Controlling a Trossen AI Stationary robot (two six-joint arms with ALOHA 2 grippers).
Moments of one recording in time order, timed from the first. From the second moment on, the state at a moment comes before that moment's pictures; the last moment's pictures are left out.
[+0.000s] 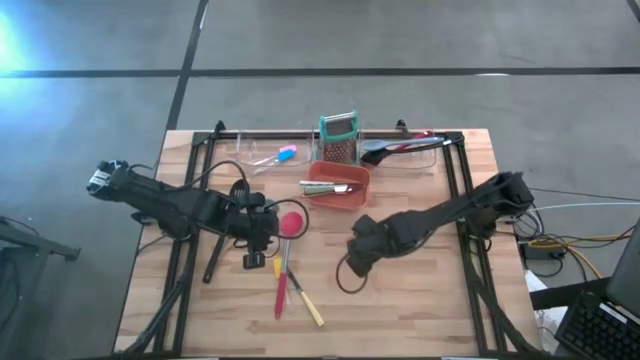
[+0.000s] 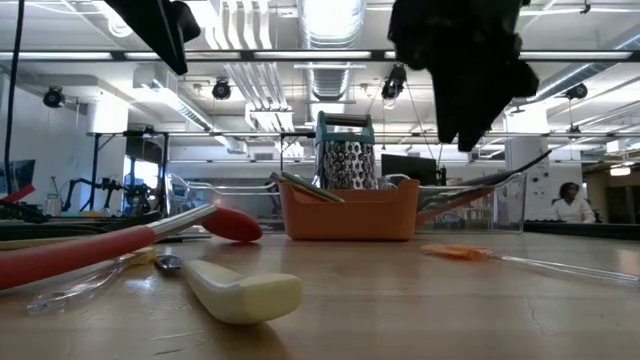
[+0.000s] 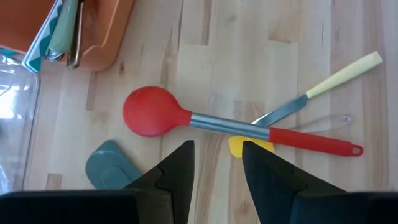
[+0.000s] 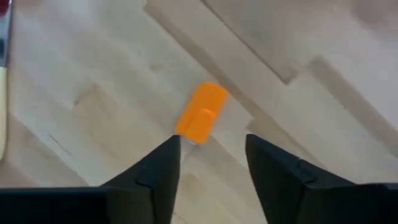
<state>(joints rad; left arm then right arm) -0.30 1.29 1.22 -1.00 -0.21 -0.33 0.31 1.73 1.34 -0.99 0.17 1.12</state>
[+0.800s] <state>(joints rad) -0.29 1.29 1.21 -1.01 -0.21 -0.31 0.20 1.85 1.21 -0.74 0.02 1.03</state>
